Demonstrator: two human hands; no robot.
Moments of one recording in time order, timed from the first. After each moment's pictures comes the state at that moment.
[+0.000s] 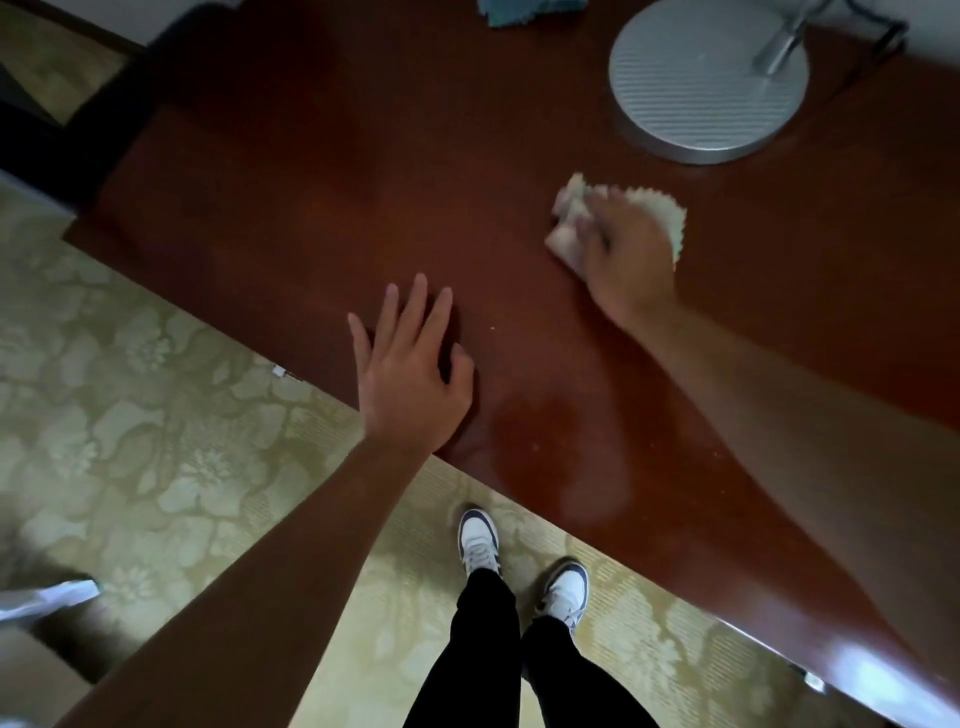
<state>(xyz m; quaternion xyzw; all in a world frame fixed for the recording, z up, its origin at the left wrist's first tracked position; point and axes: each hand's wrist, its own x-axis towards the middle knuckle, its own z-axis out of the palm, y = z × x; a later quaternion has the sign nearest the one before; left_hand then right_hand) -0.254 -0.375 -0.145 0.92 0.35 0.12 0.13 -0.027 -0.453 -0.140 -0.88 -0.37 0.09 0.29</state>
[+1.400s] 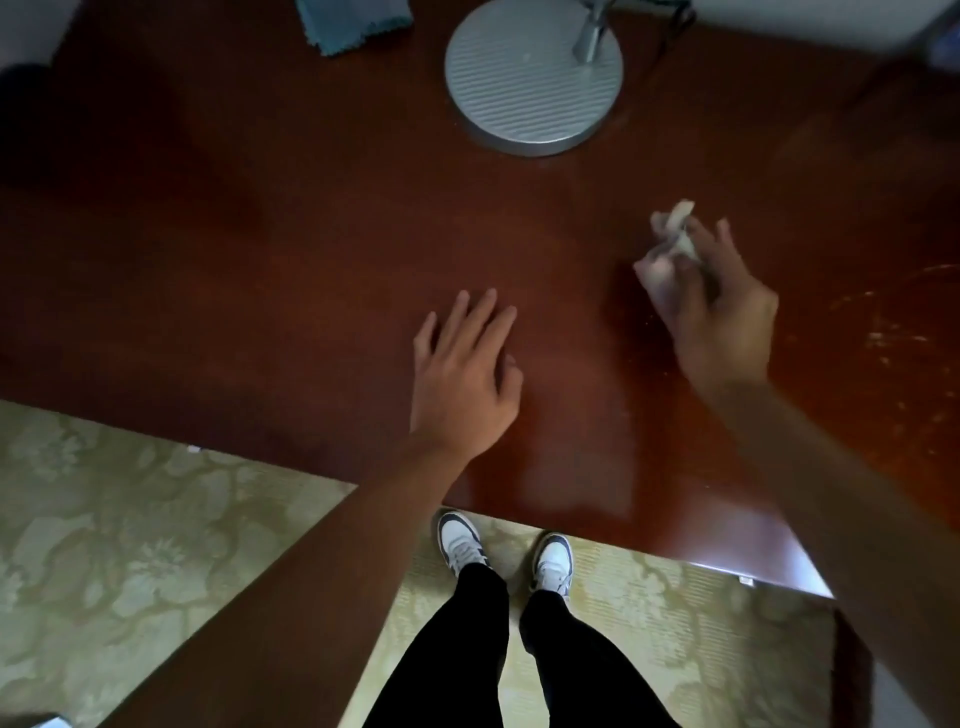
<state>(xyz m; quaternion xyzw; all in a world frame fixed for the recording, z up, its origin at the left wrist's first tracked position) -0.174 -0.445 -0.140 0.96 0.15 0.11 0.19 -0.025 -0.628 -0.108 -0.90 -0.14 -0.02 0.42</state>
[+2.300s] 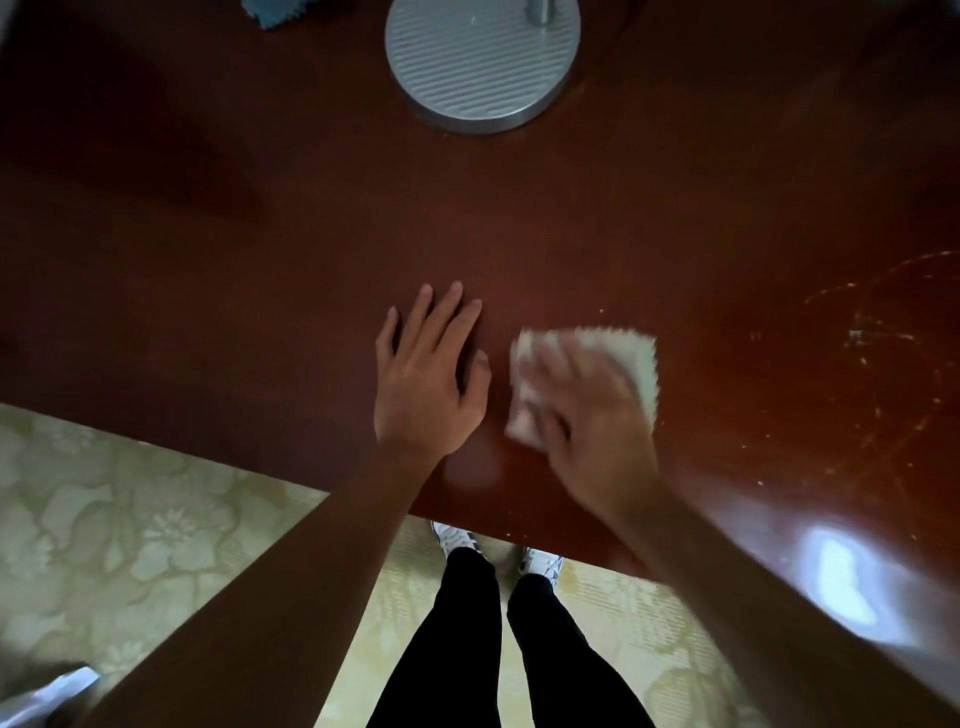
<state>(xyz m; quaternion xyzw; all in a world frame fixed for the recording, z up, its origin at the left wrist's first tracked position) -0.160 -0.476 -0.152 0.97 0.18 0.10 0.16 -0.103 -0.653 -0.146 -0.89 -0.37 0.06 0.24</state>
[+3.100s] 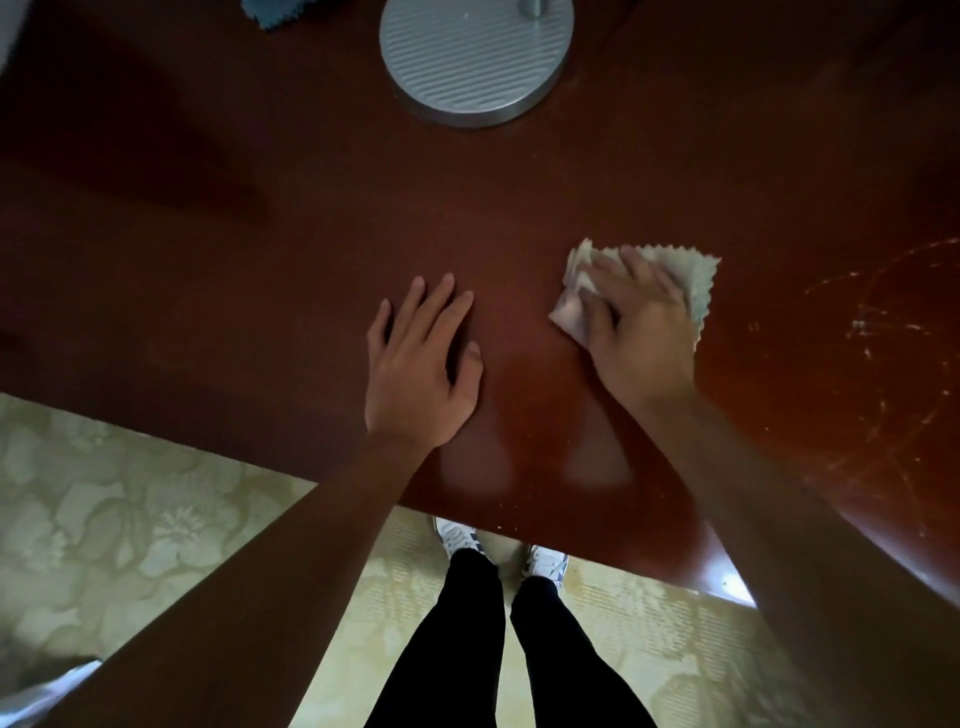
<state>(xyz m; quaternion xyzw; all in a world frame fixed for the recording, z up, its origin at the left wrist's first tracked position) -0.160 -0.475 -0.152 0.97 0.18 0.10 0.16 -0.028 -0.649 -0.147 -0.92 -0.26 0.03 0.28</state>
